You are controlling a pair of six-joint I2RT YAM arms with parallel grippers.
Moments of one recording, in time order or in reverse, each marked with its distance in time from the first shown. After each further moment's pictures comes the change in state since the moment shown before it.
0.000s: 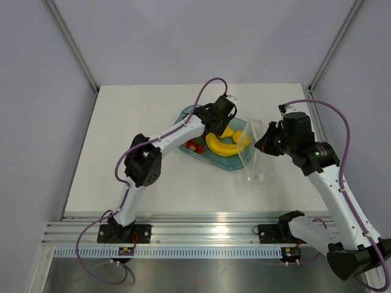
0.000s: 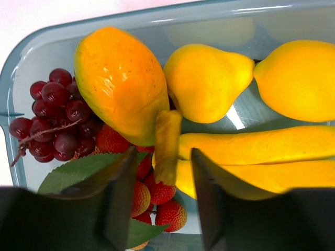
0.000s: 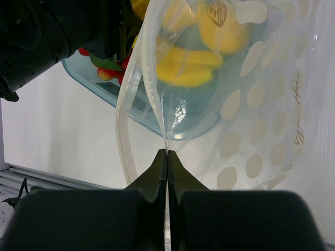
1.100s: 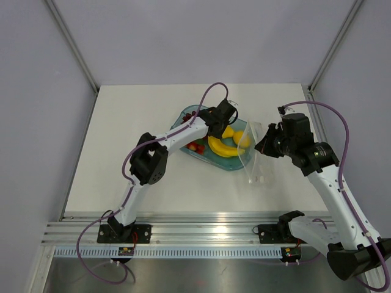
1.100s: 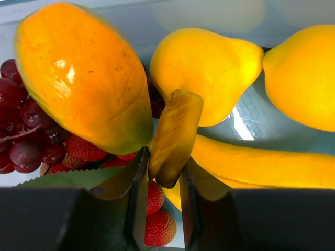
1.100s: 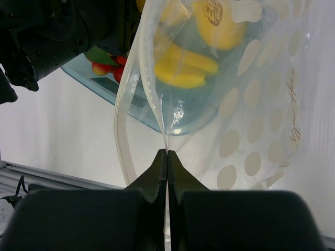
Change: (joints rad) left arm 0.000 0.076 0.013 -0.007 0.023 -0.042; right arm 0.000 0.000 -0.011 -0.011 0.000 0.003
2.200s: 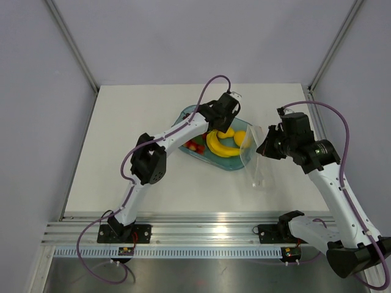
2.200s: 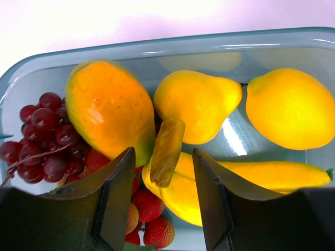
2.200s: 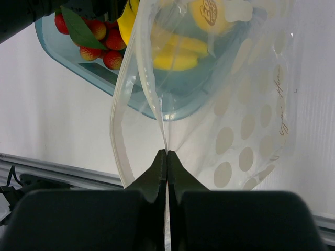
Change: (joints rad) left arm 0.000 0.000 0.117 -0.016 0.003 0.018; right arm 0.000 0.020 0.045 -0.104 0.000 -0.021
